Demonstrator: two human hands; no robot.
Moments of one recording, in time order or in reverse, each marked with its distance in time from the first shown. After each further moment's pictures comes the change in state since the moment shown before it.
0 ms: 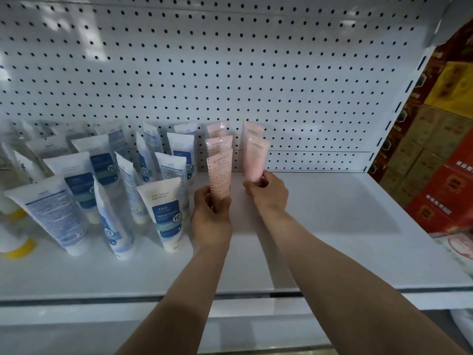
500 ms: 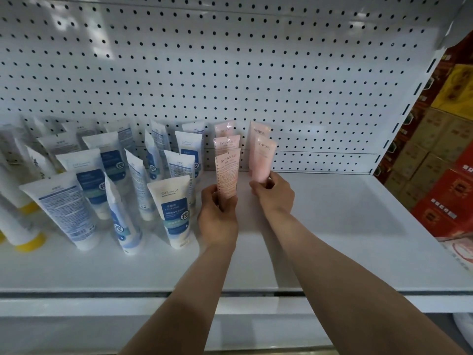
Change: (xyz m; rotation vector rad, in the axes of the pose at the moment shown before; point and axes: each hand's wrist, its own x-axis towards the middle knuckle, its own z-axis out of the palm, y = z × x) left_hand -0.001 0.002 -0.003 -0.005 -0.052 -0.023; right_hand -0.004 0.002 0.001 -0.050 0.018 -0.018
